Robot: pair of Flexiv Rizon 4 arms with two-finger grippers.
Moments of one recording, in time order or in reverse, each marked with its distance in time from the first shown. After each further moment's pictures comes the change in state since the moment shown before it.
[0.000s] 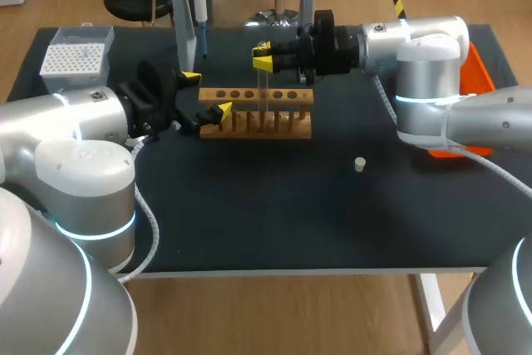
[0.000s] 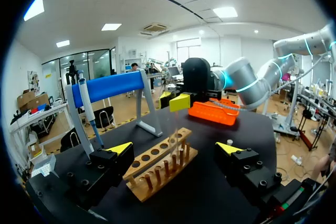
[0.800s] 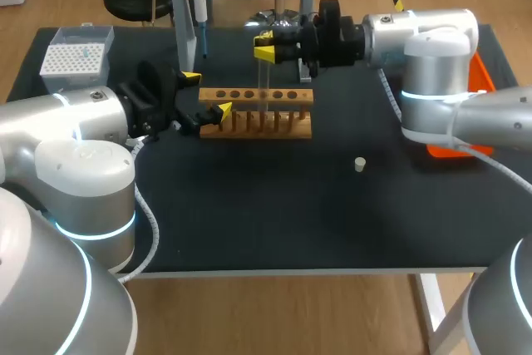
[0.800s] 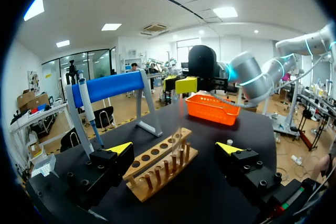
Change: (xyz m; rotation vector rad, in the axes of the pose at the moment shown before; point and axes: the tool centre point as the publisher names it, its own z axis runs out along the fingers) left arm 0.000 0.000 0.000 0.000 0.000 0.000; right arm 0.013 0.033 -0.004 -0.020 -0.012 -0.041
